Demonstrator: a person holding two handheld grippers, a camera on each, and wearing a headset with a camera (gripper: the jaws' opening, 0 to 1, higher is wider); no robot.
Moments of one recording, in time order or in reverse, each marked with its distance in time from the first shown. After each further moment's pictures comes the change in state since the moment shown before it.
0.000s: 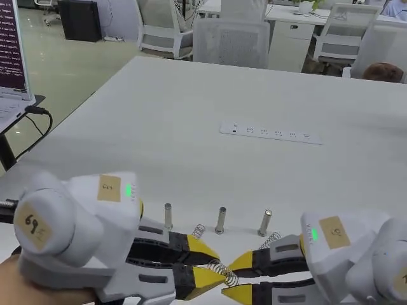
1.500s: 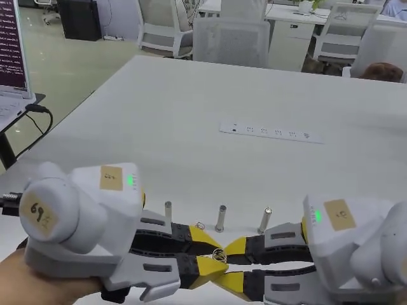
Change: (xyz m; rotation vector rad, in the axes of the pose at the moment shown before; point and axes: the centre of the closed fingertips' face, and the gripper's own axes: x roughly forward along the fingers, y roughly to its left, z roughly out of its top) left arm 0.001 0.005 0.002 -0.025 -0.011 0.024; right arm -0.003 -0.003 0.026 0.035 -0.080 -0.024
